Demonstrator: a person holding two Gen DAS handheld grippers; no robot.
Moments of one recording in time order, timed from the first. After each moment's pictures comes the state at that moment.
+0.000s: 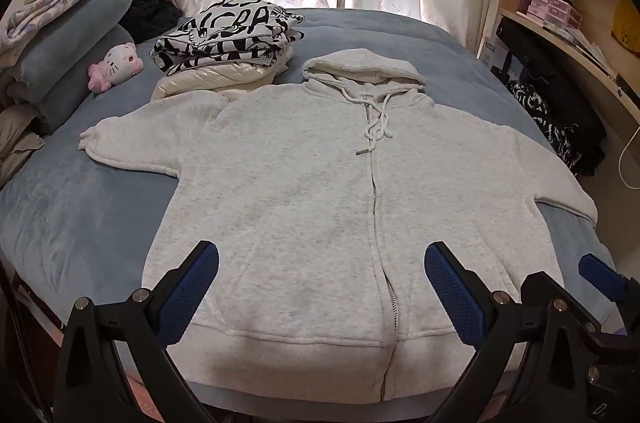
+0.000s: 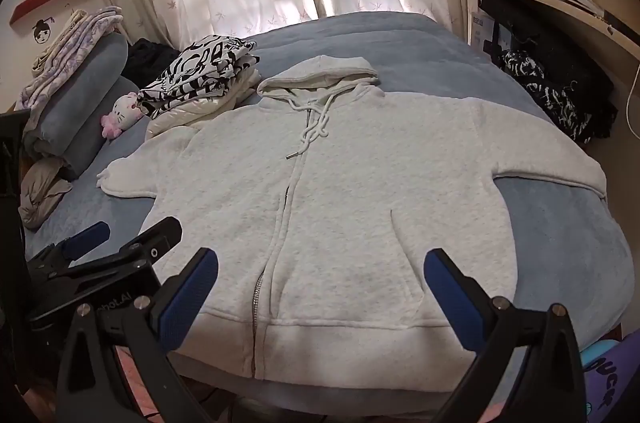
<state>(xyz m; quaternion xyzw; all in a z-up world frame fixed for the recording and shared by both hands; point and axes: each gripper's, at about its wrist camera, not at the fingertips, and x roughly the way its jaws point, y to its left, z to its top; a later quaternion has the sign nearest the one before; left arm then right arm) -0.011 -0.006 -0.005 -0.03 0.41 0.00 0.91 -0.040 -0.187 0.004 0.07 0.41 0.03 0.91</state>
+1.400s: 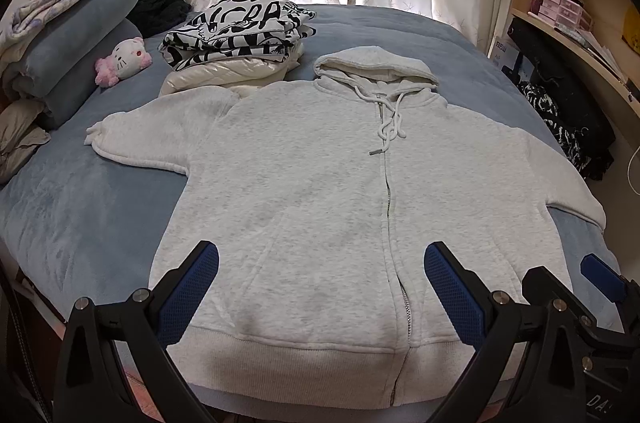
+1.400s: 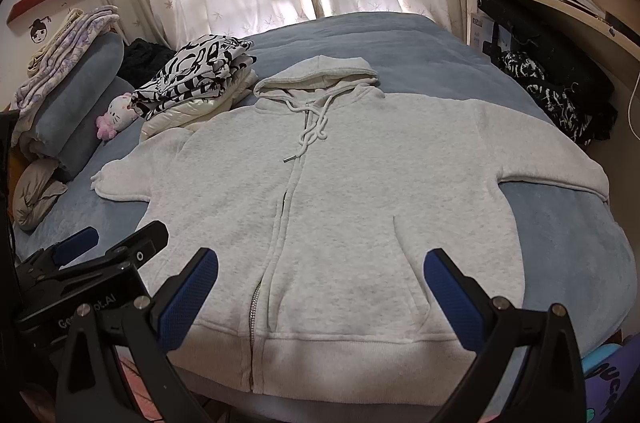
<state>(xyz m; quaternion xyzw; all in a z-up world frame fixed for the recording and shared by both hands) -0.001 0.007 -0.008 -0.03 0.41 0.01 0.91 -0.027 -0.183 0.004 0.06 0.41 0.02 0.91</state>
